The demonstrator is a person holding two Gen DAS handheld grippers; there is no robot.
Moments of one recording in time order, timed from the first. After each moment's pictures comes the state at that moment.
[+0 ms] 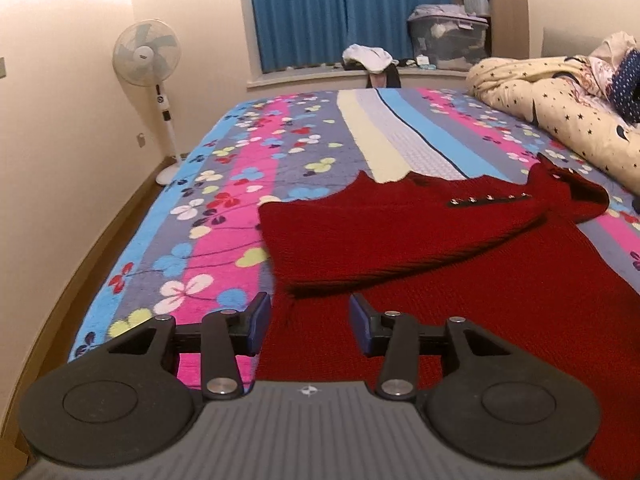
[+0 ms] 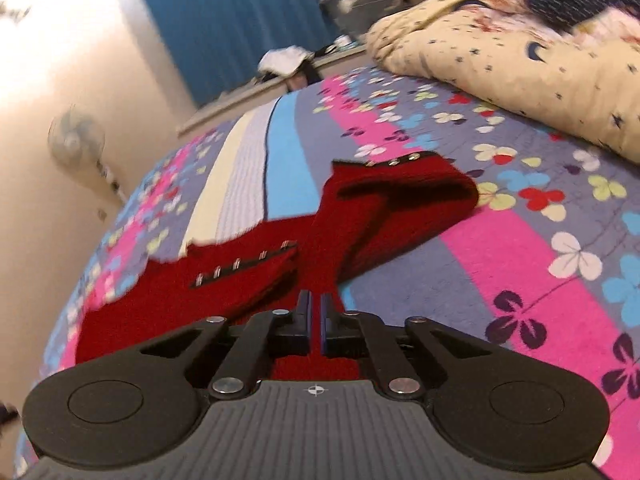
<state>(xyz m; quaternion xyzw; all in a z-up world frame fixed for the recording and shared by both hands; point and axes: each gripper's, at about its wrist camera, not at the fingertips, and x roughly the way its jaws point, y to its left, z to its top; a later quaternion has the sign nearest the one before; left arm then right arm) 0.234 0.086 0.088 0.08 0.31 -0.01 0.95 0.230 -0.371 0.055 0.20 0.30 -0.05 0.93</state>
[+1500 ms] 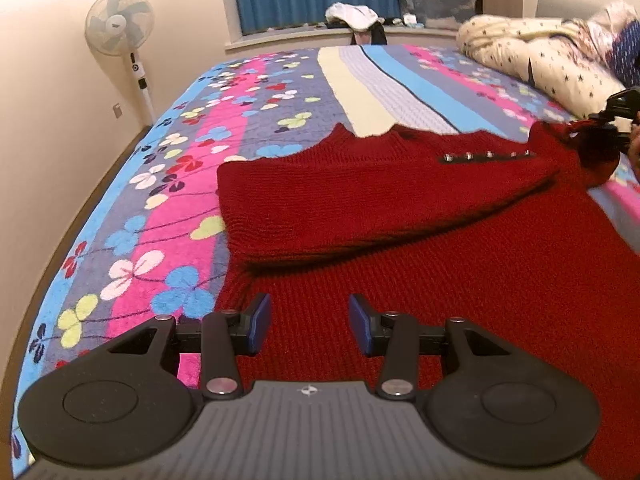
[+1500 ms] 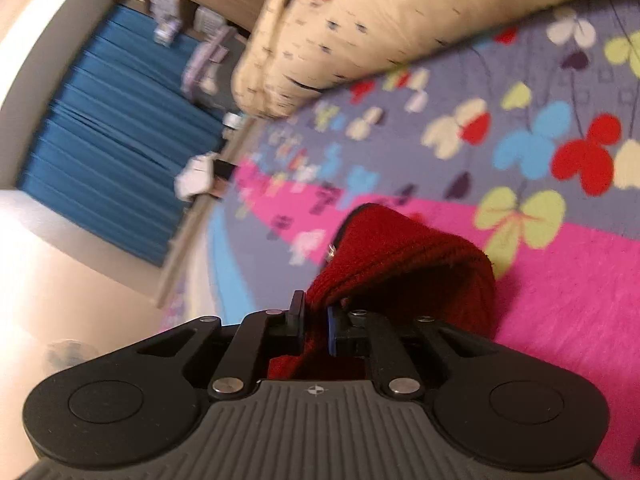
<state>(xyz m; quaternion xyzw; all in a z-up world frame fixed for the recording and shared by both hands) 0.287 0.069 0.041 0.08 0.36 -0.03 0.93 0.394 -0.501 -0.018 0.49 0.18 -0.13 0.84</state>
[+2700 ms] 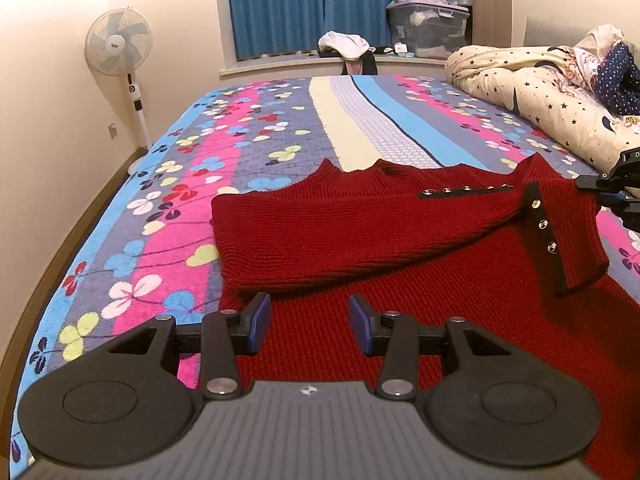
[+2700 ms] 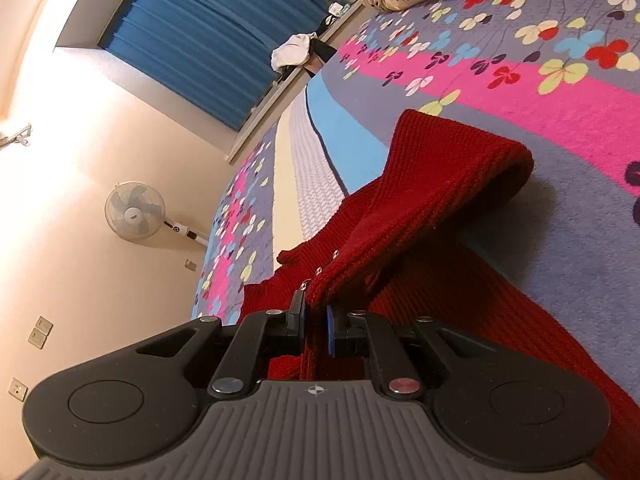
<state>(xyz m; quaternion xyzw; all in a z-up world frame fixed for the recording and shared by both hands) 0.268 0.065 0.067 0.07 0.33 -0.04 0.94 0.268 -0.359 0.025 0.42 0.29 0.04 0.86</state>
